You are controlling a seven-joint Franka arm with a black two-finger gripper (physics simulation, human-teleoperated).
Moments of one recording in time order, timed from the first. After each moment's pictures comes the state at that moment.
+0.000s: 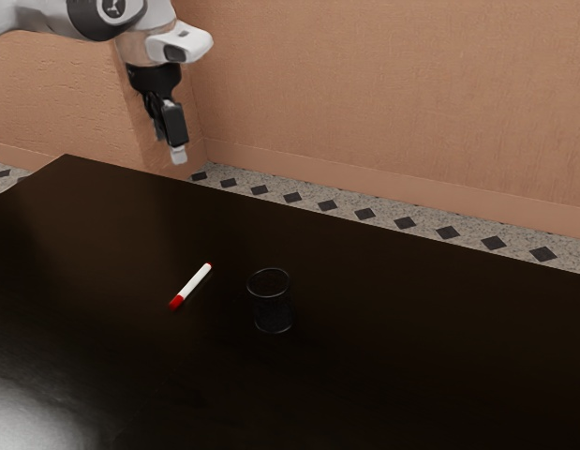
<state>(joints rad) 0.07 0.06 -0.12 -1.48 0.05 1.54 0.55</state>
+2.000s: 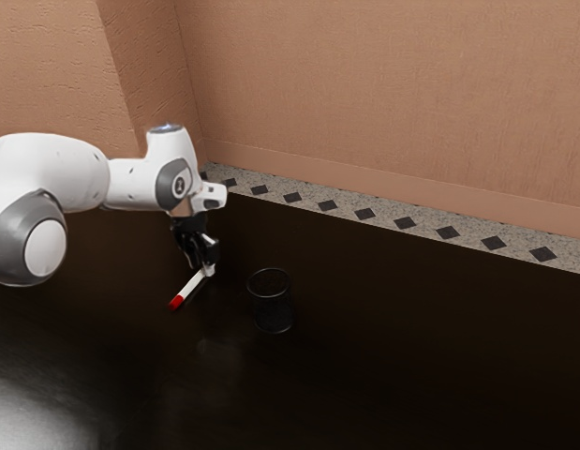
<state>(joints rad) 0.10 0.71 0.09 -1.49 -0.13 2.14 0.46</state>
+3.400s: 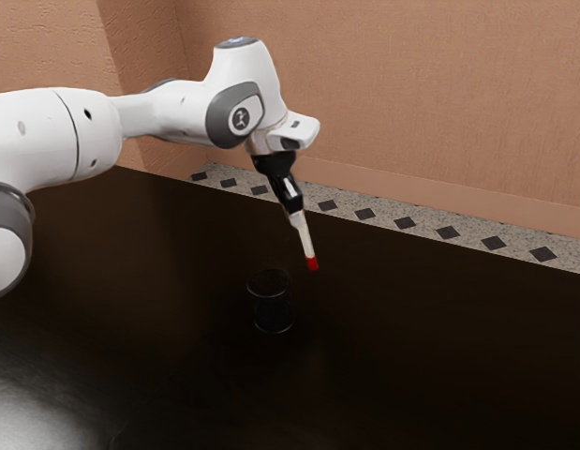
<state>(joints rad) -0.13 0.45 -0.04 -1.44 -0.10 2.00 0.56</state>
